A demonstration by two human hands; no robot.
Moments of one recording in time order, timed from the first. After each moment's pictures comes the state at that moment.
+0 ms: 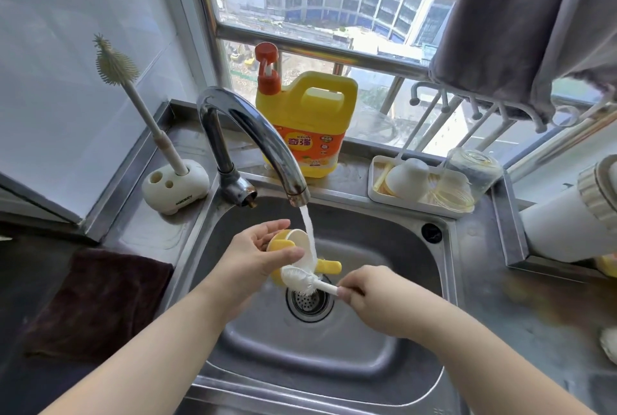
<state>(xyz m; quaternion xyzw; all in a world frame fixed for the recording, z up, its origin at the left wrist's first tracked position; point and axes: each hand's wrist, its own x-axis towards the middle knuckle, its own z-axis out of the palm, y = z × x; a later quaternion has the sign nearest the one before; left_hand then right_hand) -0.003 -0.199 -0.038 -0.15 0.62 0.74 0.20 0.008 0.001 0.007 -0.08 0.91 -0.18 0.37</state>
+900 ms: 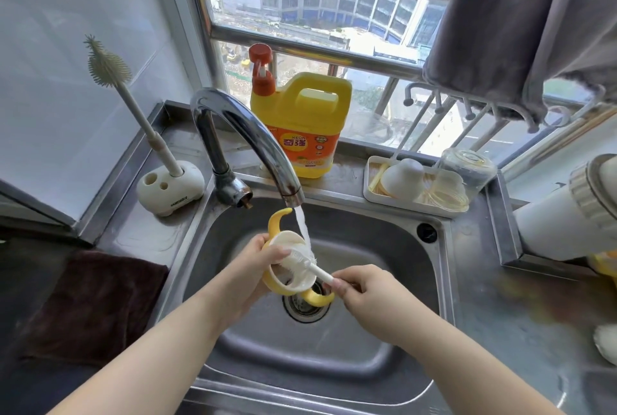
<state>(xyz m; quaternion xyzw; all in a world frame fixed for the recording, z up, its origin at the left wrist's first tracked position) 0.002 -0.195 -0.043 -0.17 0.55 0.76 0.30 0.019 0.001 0.004 -0.01 0.89 -0.35 0.29</state>
